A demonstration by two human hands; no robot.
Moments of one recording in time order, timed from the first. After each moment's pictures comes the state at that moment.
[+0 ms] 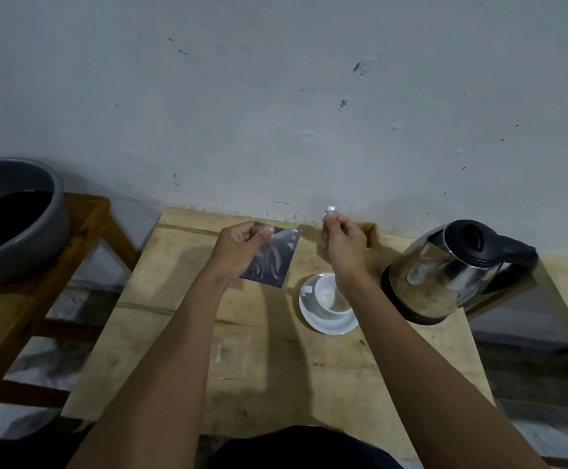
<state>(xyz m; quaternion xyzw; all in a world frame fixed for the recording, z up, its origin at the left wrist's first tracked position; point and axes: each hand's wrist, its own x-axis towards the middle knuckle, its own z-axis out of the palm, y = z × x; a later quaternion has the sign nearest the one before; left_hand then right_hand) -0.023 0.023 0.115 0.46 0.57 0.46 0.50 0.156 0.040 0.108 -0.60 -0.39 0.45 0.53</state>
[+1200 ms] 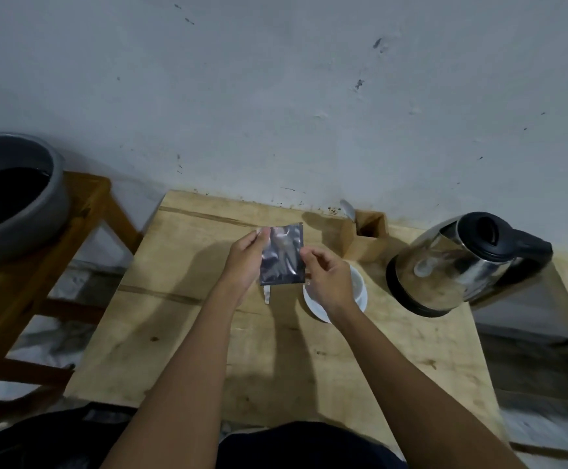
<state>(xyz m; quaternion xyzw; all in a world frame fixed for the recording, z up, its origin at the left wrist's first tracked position) -0.015 0.009 0.070 0.31 0.57 0.47 0.60 0.142 -0.007 0.048 -0.56 -0.45 0.51 0.47</state>
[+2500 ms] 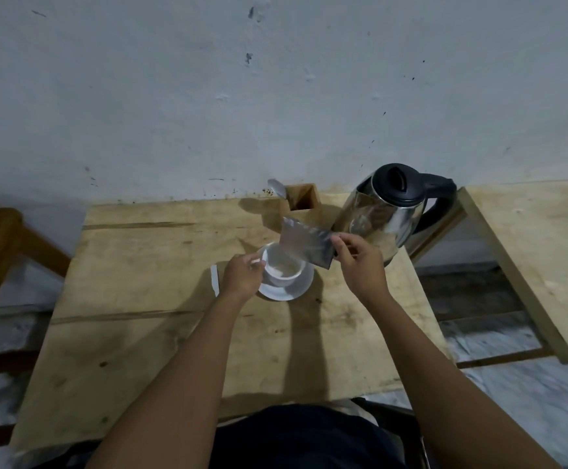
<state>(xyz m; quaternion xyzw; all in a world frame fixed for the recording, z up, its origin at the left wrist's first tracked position) 0.072 0.005 0.006 0.56 0.67 0.22 0.44 0.288 -0.046 0.049 -0.68 -0.52 0.26 0.45</state>
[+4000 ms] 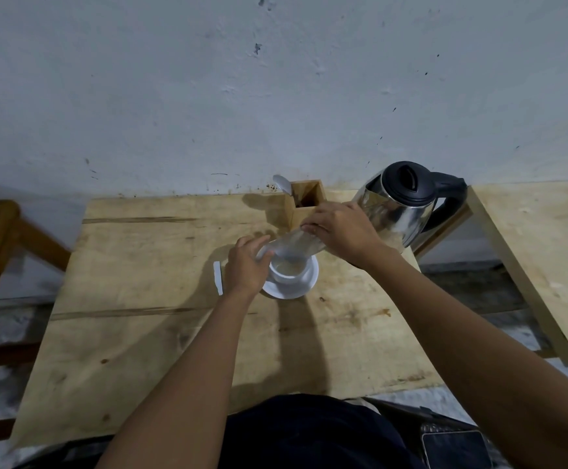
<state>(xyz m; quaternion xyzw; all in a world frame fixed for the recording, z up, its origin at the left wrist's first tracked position) 0.072 0.010 0.009 0.60 0.64 0.29 0.39 0.281 0.022 0.080 -0.57 -0.81 0.05 0.12</state>
